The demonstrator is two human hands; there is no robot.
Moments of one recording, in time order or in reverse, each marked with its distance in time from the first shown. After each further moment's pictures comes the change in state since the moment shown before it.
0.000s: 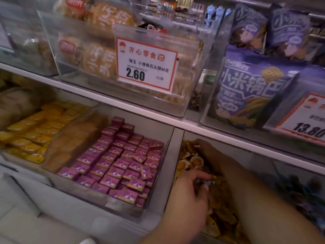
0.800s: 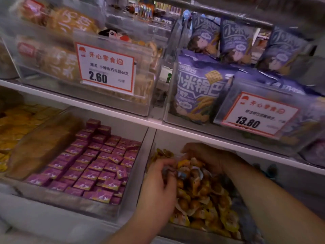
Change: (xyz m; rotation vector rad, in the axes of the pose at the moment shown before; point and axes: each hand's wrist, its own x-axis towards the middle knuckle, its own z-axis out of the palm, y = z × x) left_hand 0.005 -0.010 0.004 0.036 0.117 0.156; right_hand -0.116 -0.035 -0.030 -0.026 -0.218 0.163
